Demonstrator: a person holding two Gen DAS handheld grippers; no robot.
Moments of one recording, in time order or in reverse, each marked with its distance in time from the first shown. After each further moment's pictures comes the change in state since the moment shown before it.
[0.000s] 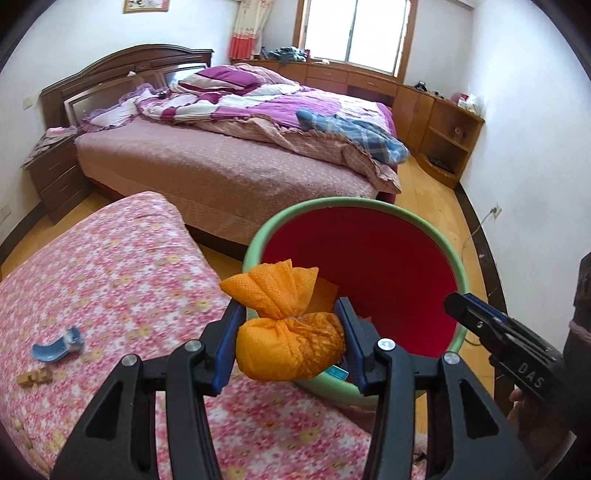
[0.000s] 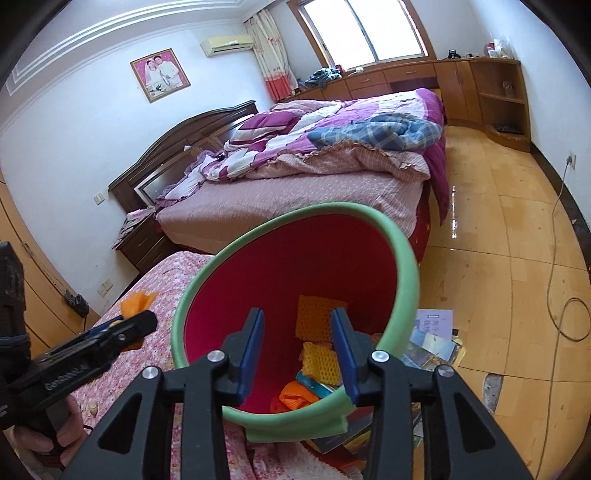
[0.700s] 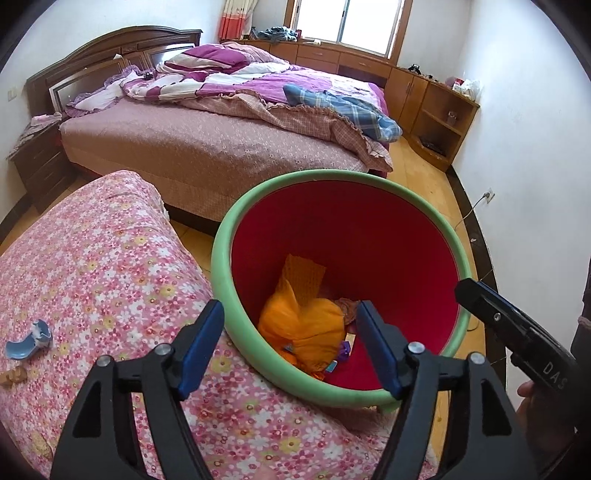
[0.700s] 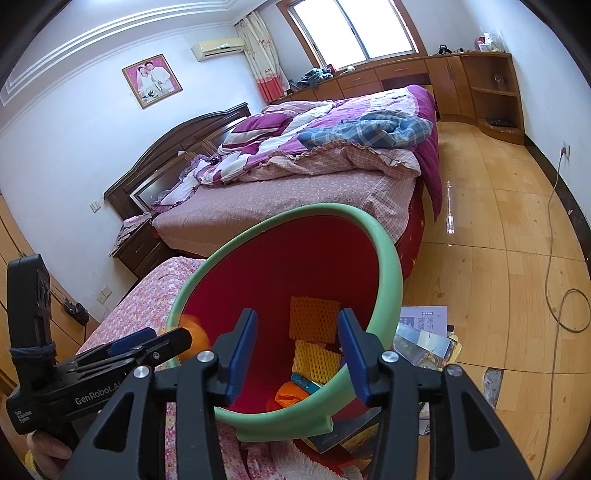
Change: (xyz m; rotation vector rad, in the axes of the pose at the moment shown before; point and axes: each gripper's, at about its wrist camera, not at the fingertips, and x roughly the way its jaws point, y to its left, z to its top) left arm 0.029 -0.008 -0.007 -0.004 0.075 -0.050; right arm -0.004 -0.010 -0.002 0.027 -0.001 -0.002
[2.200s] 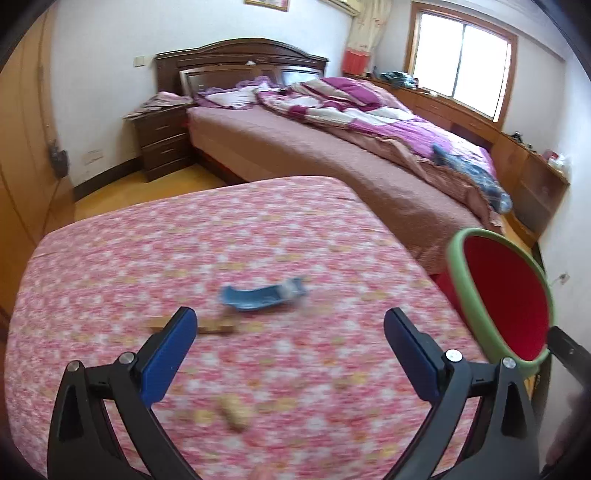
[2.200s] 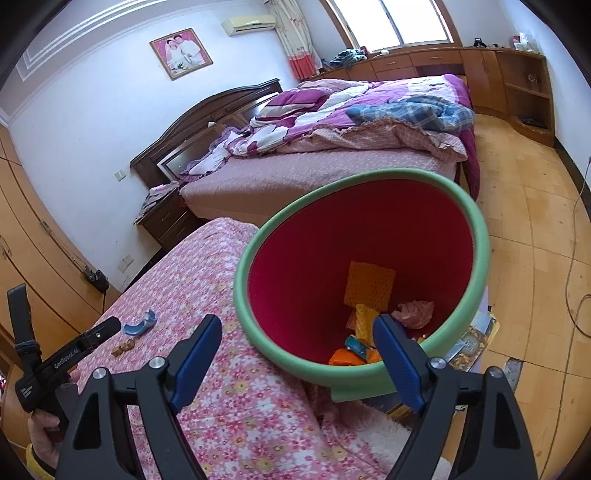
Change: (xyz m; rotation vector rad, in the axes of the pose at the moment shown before) left arm -0.111 0.175 -0.062 -0.283 -0.146 0.357; right arm 0.003 0.071 -0.028 -0.071 0.101 0.090
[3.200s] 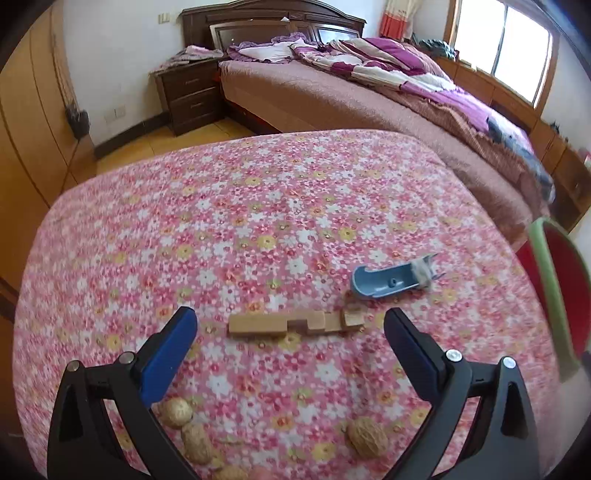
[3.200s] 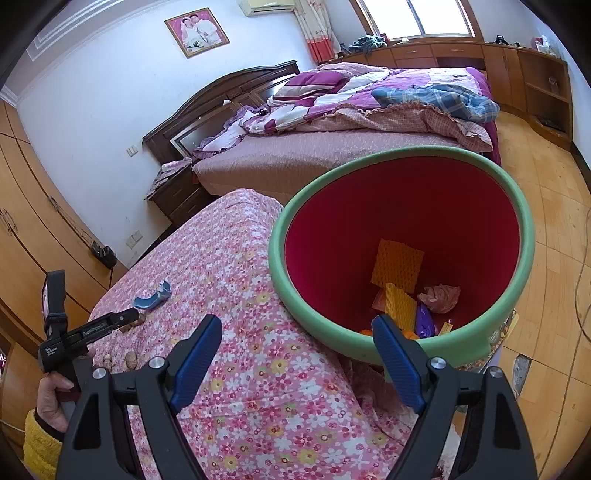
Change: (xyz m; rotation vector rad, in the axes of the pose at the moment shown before) left arm 0.064 0.068 -0.001 -0.035 0.182 0.101; right arm 0.017 0.028 -0.013 -0.051 0.074 0.028
